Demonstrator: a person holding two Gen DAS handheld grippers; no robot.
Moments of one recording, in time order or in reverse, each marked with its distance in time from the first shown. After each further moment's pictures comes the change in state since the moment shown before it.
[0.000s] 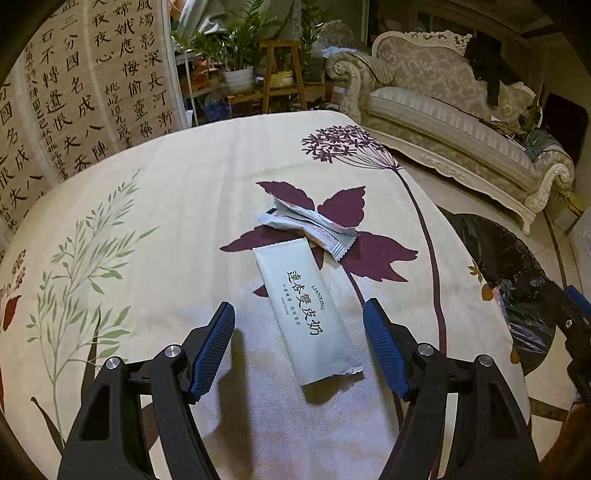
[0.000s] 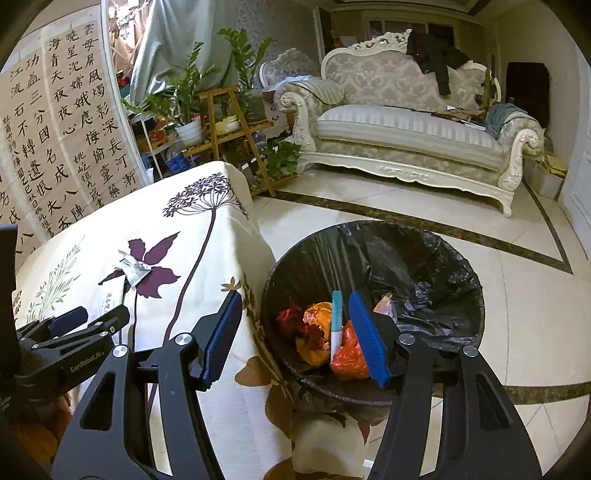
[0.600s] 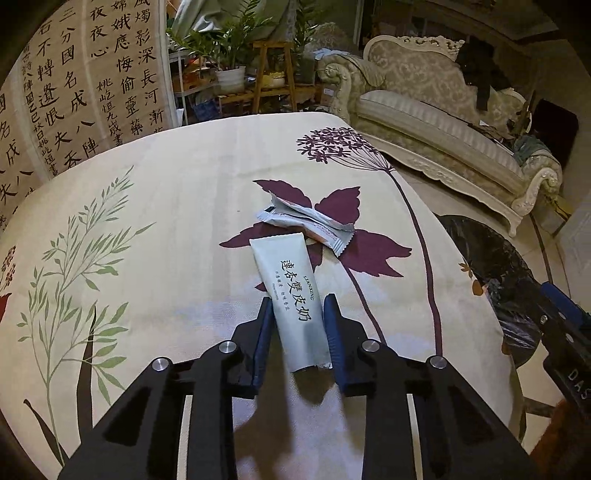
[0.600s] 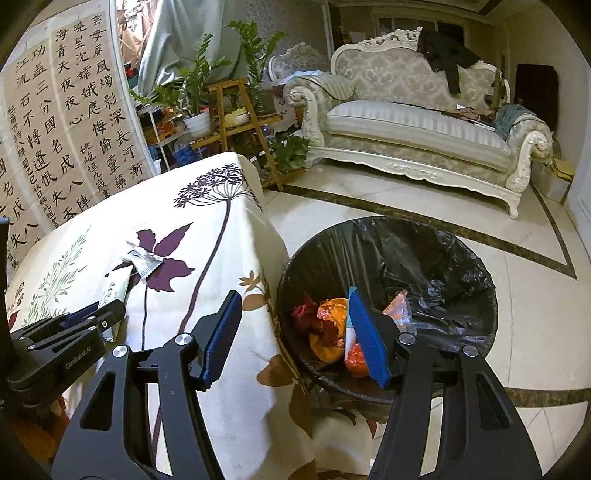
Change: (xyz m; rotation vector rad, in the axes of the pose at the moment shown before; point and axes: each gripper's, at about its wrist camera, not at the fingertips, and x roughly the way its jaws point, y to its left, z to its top) left arm -0.006 0.010 -0.003 -0.007 -0.012 -0.062; right arm 0.007 0.017 0.001 -0.028 0.019 0.020
